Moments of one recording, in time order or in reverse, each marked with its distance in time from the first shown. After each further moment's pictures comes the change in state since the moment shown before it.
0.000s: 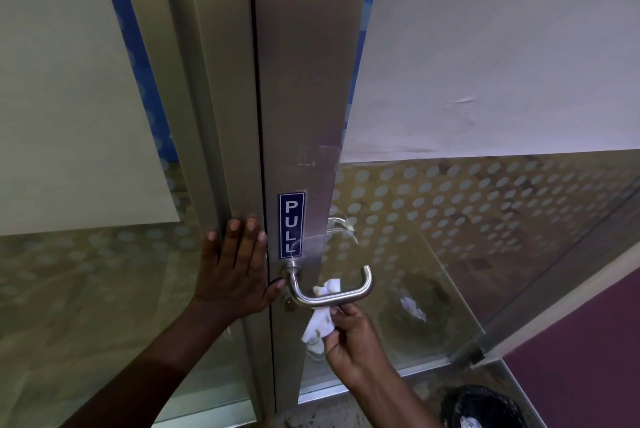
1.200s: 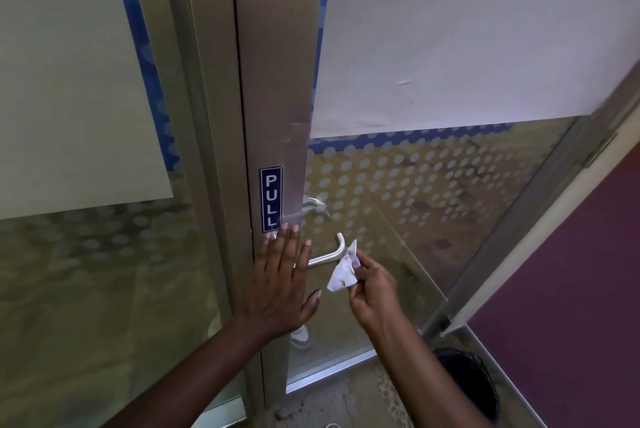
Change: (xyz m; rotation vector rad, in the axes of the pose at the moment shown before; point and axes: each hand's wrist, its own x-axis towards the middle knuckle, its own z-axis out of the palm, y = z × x) left_hand -0.002 0.087 -0.048 -0.384 -0.344 0.011; right_hand -0.026 -0.046 -0.005 -0.035 0.182 -0.321
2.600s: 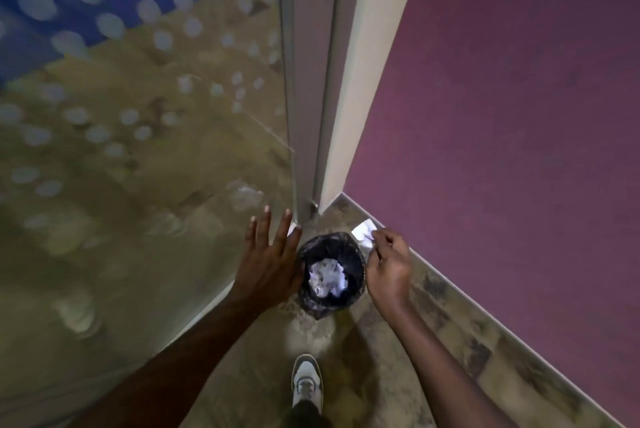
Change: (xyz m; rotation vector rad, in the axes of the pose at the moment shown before) left_hand 0.124 0.455 0.358 -0.440 -0.692 0.292; right_hand 0.138 -0.293 -0.503 -1.485 0.611 -0.530
